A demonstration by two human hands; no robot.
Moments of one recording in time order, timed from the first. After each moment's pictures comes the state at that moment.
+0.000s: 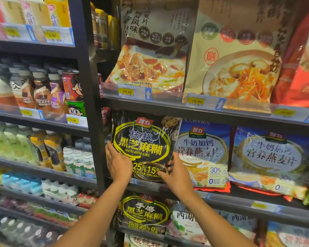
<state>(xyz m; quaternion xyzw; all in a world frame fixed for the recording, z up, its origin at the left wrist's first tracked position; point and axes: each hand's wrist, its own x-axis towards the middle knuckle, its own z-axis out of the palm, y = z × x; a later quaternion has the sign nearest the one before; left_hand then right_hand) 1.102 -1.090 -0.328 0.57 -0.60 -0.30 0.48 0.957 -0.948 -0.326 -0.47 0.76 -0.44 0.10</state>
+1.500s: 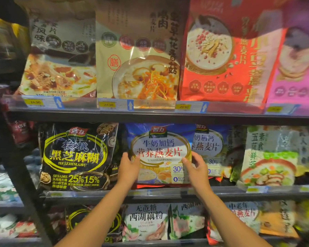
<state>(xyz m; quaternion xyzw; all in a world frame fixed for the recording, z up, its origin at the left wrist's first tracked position) 0.927 -0.937 -0.290 0.43 -0.69 -0.49 0.32 0.754 -0.767 -0.321 -0.30 0.67 -0.68 0.03</state>
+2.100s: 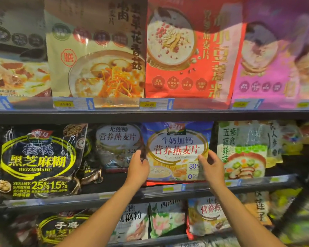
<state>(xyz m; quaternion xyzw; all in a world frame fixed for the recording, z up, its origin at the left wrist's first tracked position) 0.837 -0.863 -0.301 0.31 -0.76 -0.48 0.29 0.650 -0.661 -0.323 -0.24 0.73 -0.63 -0.05</state>
